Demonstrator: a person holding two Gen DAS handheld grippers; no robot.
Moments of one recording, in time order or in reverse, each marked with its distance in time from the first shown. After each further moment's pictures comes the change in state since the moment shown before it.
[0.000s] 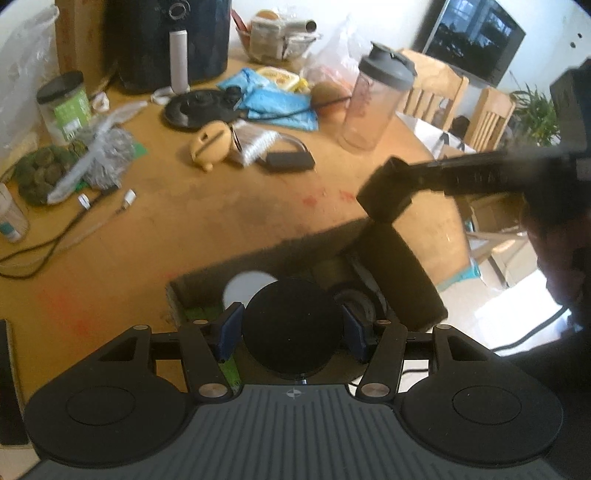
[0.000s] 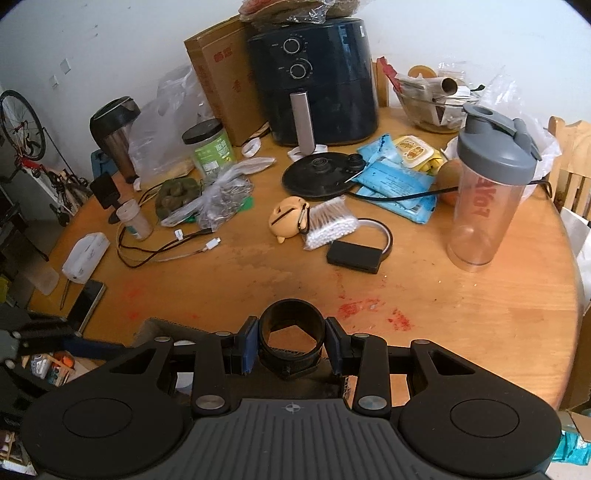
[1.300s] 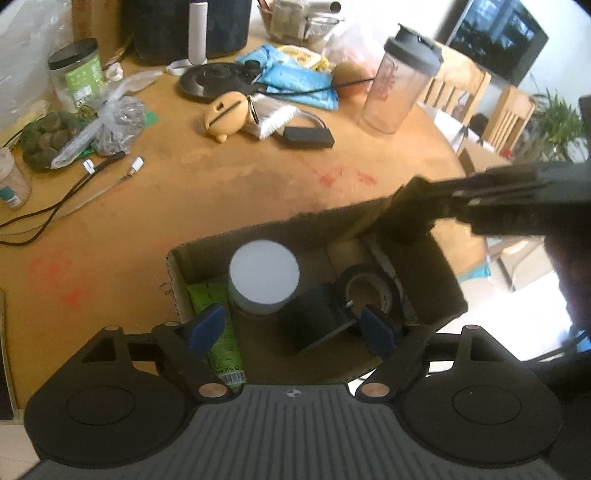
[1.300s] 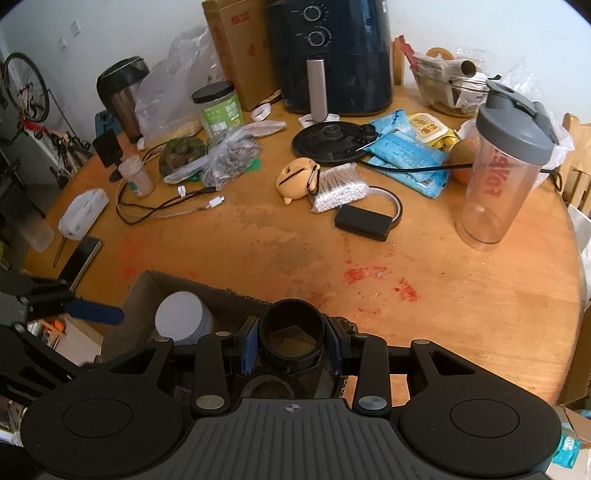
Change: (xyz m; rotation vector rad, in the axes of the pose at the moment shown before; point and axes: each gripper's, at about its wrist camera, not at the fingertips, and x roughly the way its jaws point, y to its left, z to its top) left arm 0.010 0.008 -0.005 -0.076 0.024 0.025; right arm 0.013 0.012 -0.021 -0.084 0.101 -0.003
